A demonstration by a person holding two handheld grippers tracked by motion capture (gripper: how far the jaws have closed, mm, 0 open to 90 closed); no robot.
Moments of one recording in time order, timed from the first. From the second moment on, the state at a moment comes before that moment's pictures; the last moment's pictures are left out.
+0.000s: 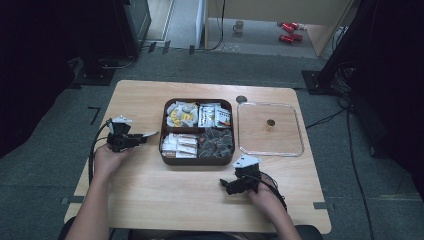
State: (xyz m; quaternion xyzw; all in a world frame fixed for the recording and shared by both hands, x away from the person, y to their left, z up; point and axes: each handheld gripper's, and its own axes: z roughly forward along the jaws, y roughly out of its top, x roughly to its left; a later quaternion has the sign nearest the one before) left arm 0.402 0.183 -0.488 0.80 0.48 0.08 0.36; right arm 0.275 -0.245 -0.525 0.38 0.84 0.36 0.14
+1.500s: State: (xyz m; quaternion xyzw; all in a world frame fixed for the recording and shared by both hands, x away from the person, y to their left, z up) left arm 0.384 0.237 -0.494 0.77 0.51 0.14 0.34; right arm 0.275 -0.245 -0.525 0.38 0.84 0.36 0.14
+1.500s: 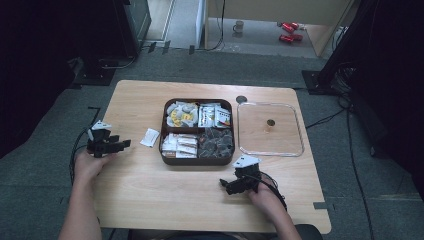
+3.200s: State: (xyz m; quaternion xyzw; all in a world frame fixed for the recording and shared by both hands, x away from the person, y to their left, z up) left arm 0.380 0.246 -0.516 0.76 0.51 0.23 0.33; right arm 0.275 -0.245 -0.525 0.38 0.84 0.36 0.14
